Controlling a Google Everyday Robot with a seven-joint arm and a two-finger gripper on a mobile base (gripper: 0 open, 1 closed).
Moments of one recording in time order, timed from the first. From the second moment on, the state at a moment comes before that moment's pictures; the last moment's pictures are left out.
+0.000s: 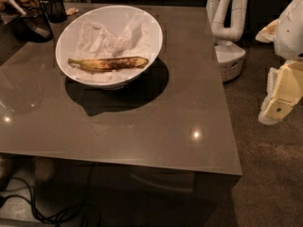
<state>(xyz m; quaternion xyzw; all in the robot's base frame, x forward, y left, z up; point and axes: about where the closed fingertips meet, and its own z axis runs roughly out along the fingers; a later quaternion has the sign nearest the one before) 0.438 -0.217 0.976 -0.60 0.78 -0.03 0.16</state>
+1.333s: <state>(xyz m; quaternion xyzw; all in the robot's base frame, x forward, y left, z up) 0.513 -0.166 1.012 -0.60 0.78 -0.07 0.14</state>
